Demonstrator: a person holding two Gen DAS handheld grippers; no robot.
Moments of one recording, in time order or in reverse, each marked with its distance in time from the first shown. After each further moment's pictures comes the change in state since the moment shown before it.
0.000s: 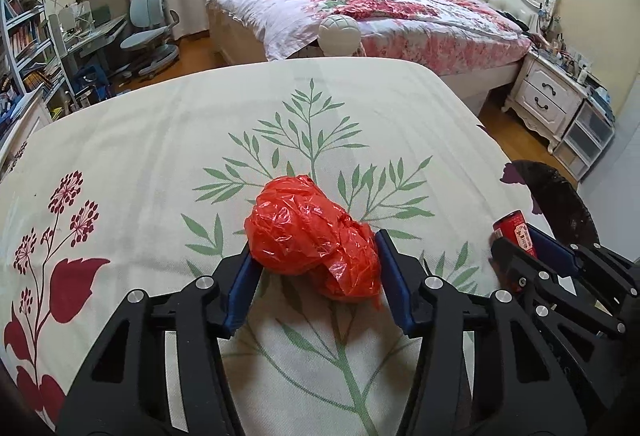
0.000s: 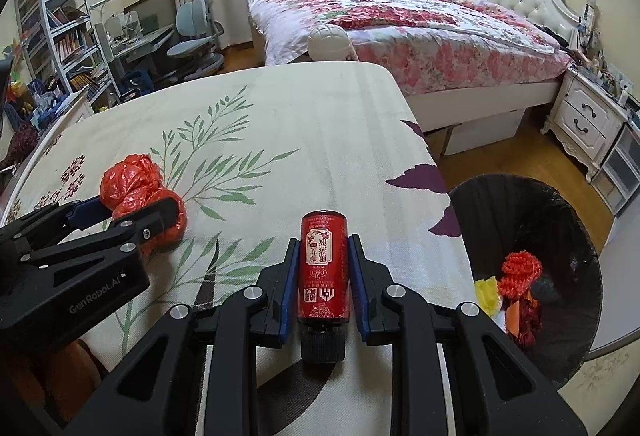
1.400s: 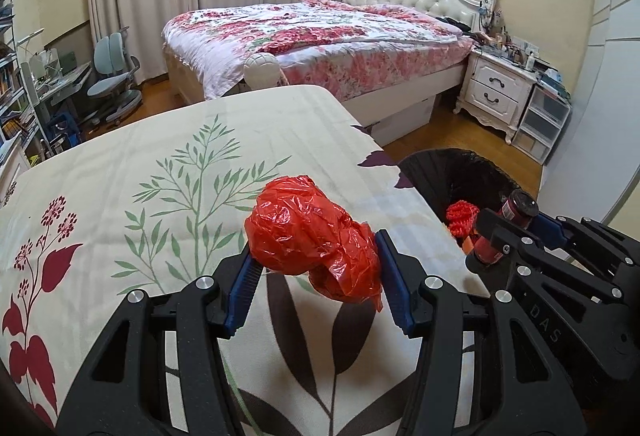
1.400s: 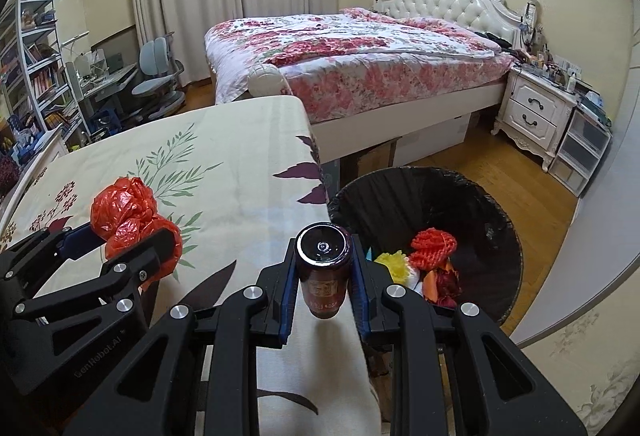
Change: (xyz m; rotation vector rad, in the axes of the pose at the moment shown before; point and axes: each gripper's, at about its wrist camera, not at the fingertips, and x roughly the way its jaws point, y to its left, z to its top) left arm -0.055 -0.096 -0.027 0.136 -0.117 -0.100; right arm -0.080 -0.068 -0.032 0.109 -0.117 -0.135
